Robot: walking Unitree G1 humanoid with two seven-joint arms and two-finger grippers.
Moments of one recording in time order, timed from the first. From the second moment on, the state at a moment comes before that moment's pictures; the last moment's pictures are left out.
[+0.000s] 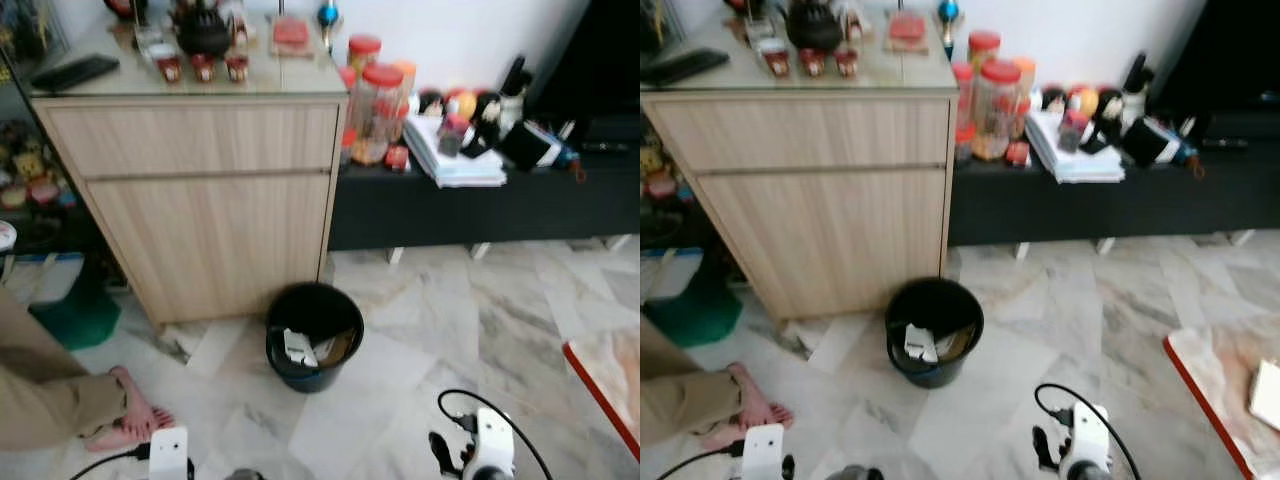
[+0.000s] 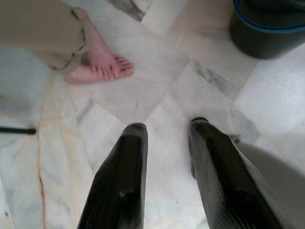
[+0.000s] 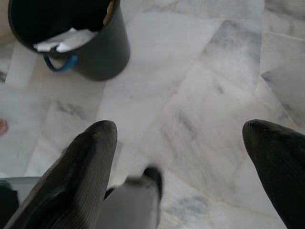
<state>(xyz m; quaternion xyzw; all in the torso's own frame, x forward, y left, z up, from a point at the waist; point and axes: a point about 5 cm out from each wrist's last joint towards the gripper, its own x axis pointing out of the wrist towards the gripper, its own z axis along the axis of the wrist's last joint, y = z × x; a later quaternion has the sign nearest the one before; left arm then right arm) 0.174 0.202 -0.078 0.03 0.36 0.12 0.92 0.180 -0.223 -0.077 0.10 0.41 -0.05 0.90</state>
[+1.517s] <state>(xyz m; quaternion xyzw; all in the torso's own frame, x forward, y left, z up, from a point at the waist) 0.155 0.196 -0.088 0.03 0.40 0.11 0.91 0.192 -0.218 -0.071 0.10 0.39 -0.05 0.91</state>
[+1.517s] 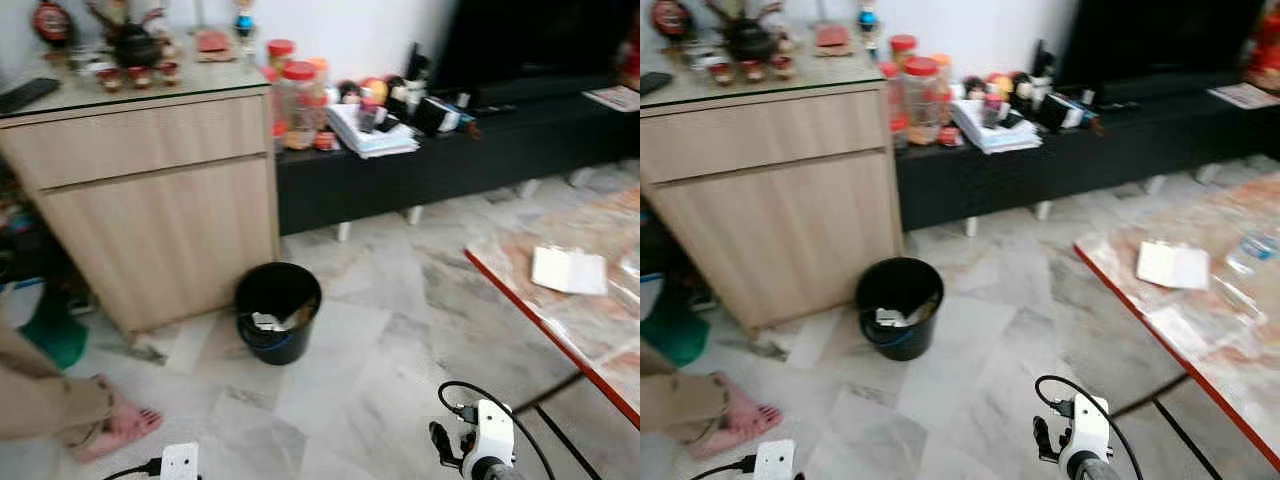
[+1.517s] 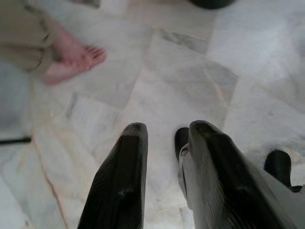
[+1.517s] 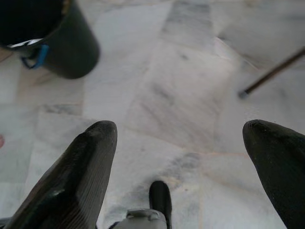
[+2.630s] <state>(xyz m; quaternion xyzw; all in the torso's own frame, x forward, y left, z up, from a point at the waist) 0.137 0.265 -0.077 0.22 0.40 0.08 0.89 0.186 -0.206 -0.077 0.12 0.40 -0.06 0.91</state>
